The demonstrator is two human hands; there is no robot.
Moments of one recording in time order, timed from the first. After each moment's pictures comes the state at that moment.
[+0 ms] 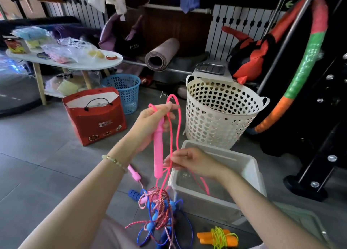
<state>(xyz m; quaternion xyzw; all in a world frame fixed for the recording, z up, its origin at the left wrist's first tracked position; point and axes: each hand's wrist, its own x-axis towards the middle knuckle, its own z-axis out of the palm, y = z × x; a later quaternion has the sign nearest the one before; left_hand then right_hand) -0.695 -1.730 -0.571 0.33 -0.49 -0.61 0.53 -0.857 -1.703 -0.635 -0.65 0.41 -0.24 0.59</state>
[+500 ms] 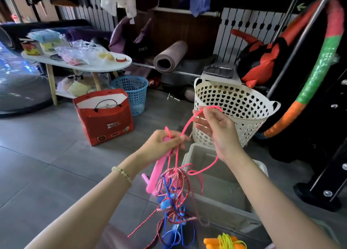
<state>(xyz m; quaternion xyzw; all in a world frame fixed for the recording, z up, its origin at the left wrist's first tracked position) -0.680 -1.718 -0.608 0.43 -0.64 -0.50 0.39 -0.849 -1.726 -0.574 -0.50 0.38 -0.59 0.51</state>
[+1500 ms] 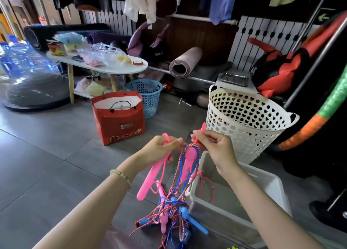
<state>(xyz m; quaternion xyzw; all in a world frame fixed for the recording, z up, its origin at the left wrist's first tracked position) -0.633 -1.724 -0.617 0.50 -0.61 -0.50 0.36 -0.807 -1.731 -0.606 -0.49 0.43 -0.56 0.52</state>
